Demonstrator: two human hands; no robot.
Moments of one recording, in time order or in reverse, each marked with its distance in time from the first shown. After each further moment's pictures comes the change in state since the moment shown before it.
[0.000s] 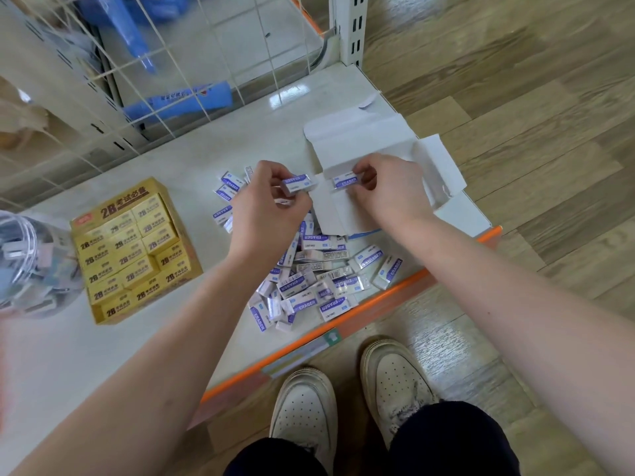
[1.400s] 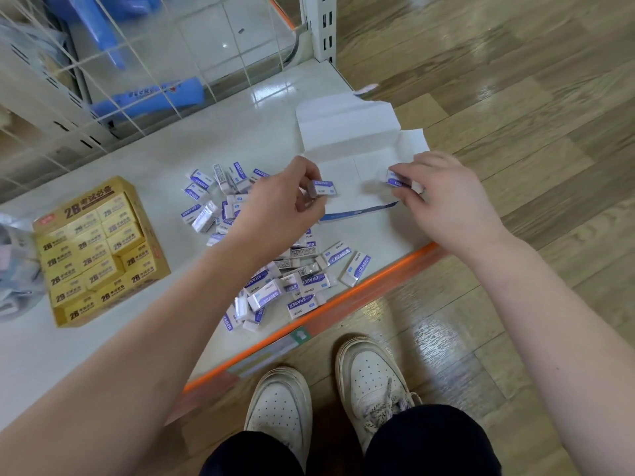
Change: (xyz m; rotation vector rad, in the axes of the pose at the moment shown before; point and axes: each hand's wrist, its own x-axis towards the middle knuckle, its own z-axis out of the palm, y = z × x) left_hand 0.002 0.021 0.028 0.299 -0.333 0.280; right_hand -0.033 0.064 -0.065 -0.250 0.098 -0.275
